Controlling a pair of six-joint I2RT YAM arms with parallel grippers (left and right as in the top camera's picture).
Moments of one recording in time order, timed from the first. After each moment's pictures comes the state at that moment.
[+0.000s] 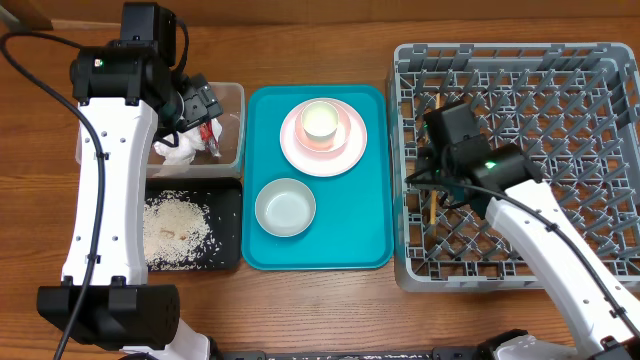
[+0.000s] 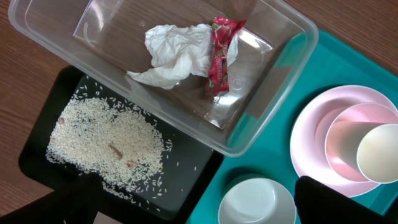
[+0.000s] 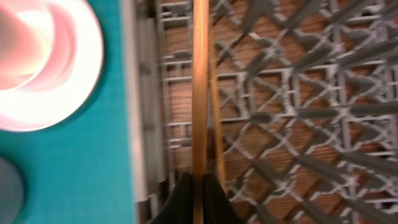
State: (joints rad) left arm -0.03 1.76 1.94 -1.44 -0.14 -0.56; right arm 0.36 1.44 1.20 -0.91 0.19 0.42
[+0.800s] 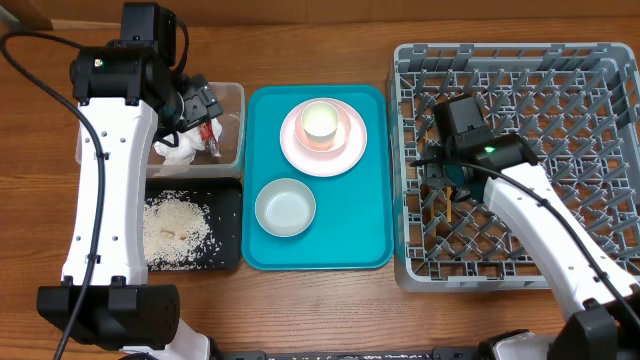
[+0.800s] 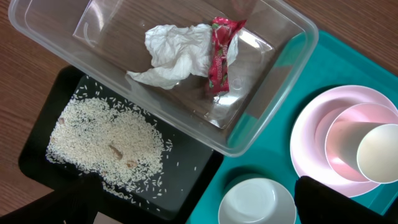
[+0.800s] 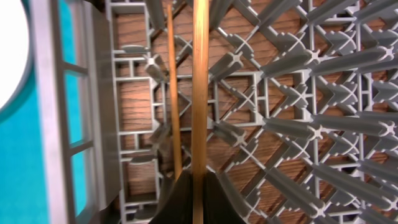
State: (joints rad) left arm -0.03 1.76 1.94 -1.44 -0.14 -0.56; right arm 0.30 1.54 1.18 -0.87 0.24 0.31
